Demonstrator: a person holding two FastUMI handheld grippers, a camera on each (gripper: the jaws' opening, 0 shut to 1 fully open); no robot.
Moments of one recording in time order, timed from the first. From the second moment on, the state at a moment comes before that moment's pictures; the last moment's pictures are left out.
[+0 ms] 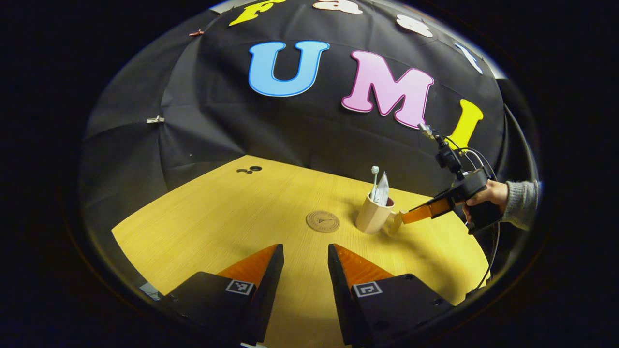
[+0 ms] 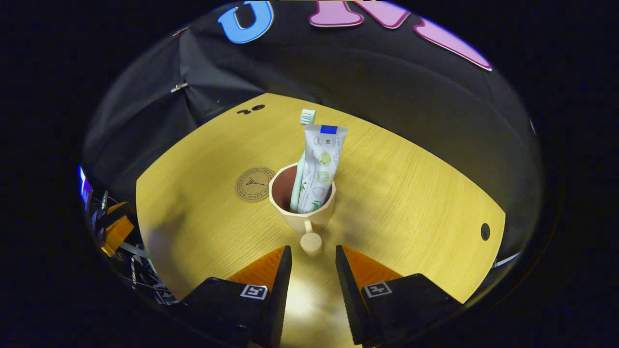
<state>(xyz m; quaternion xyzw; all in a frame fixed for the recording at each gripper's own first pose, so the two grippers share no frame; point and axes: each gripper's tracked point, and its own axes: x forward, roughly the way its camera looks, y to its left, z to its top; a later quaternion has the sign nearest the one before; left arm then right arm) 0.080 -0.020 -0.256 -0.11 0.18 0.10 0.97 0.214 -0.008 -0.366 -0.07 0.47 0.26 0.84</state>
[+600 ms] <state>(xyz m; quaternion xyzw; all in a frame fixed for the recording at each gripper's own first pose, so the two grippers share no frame) 0.053 0.002 -0.269 -0.13 0.19 0.12 0.97 0.240 0.010 -0.398 -0.15 0.53 0.26 0.79</state>
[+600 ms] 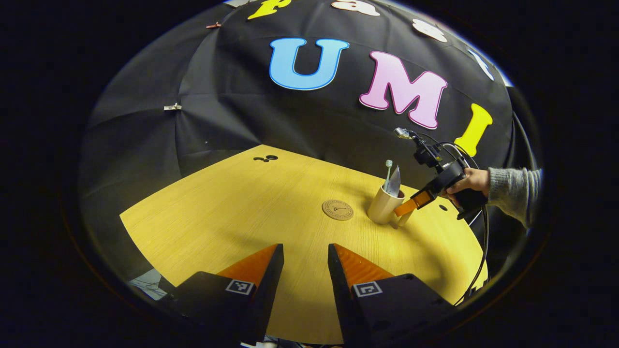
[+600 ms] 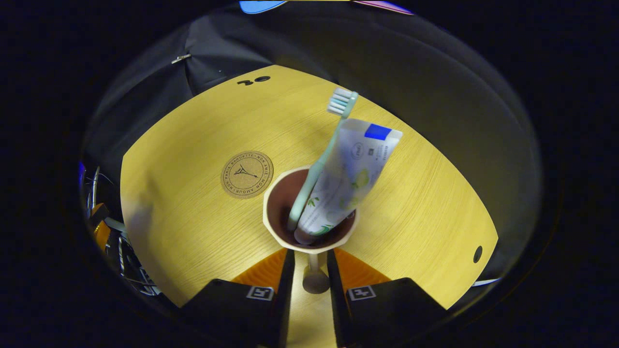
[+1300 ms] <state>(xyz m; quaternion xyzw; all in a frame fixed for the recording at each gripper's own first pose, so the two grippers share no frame) 0.054 0.016 -0.268 -0.14 0.19 0.12 0.97 0.243 0.029 -0.369 -0.11 0.49 0.28 0.82</state>
